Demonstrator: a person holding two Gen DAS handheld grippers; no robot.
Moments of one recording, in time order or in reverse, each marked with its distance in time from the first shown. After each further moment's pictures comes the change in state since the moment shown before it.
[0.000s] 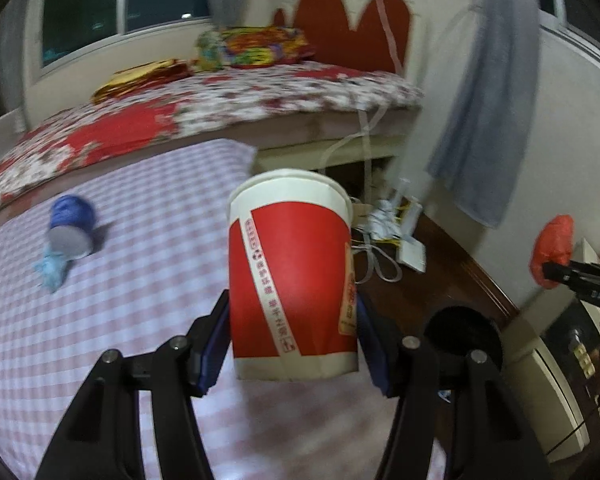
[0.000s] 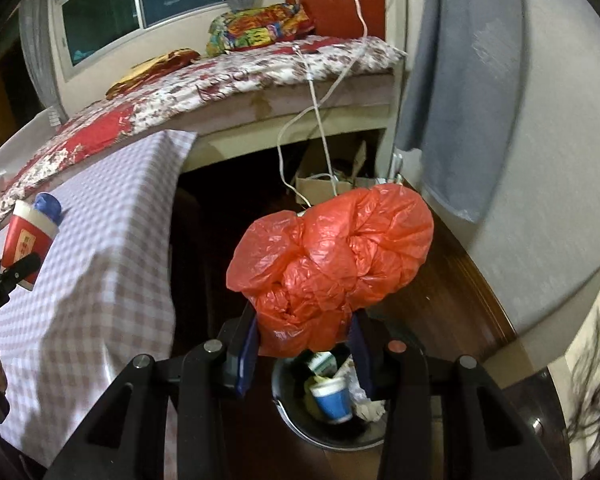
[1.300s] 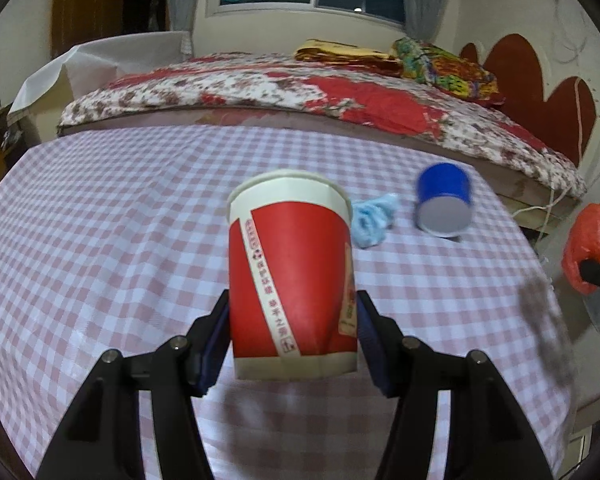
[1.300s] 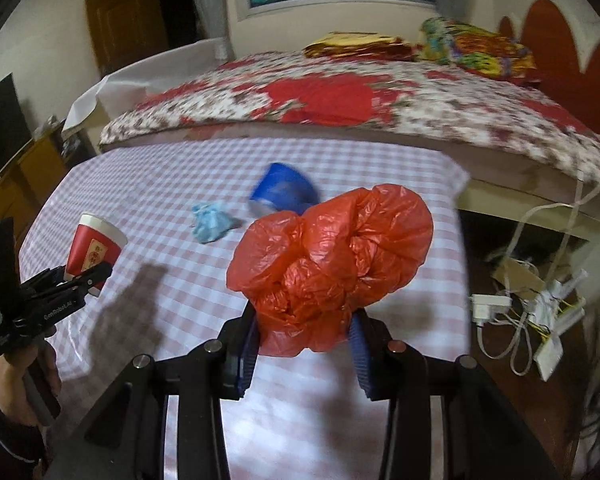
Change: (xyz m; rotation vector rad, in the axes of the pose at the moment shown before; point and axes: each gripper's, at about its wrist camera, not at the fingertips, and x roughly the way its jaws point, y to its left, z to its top) left arm -0.058 0.274 -0.068 -0.416 -0.018 0.382; right arm 0.052 0.345 0.070 -0.417 -0.005 0.423
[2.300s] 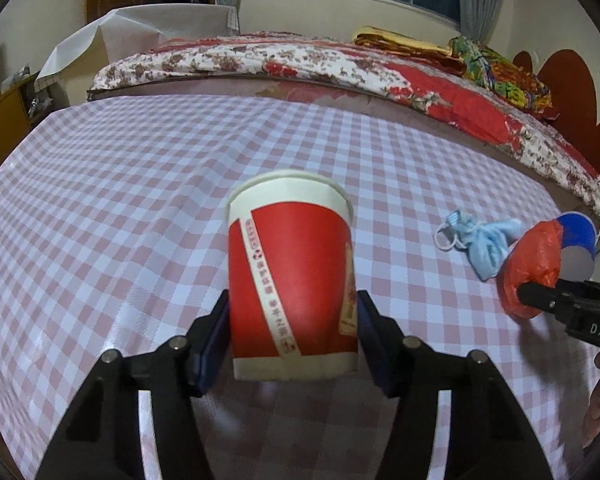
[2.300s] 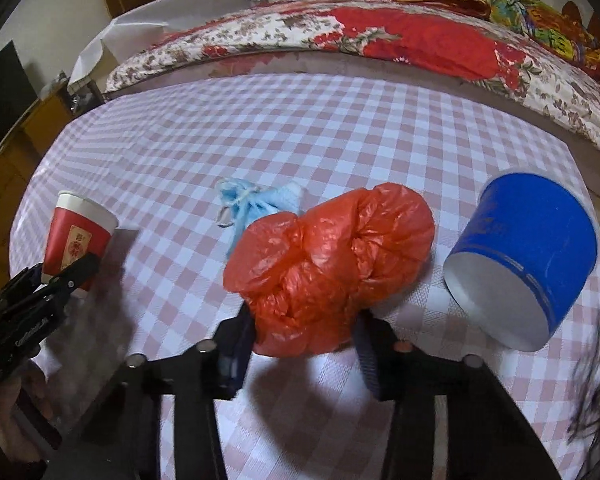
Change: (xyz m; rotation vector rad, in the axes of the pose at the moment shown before) left arm 0.066 0.082 0.019 -0.103 0.047 0.108; right arm 0.178 0.108 0.046 -0.094 0.192 0.130
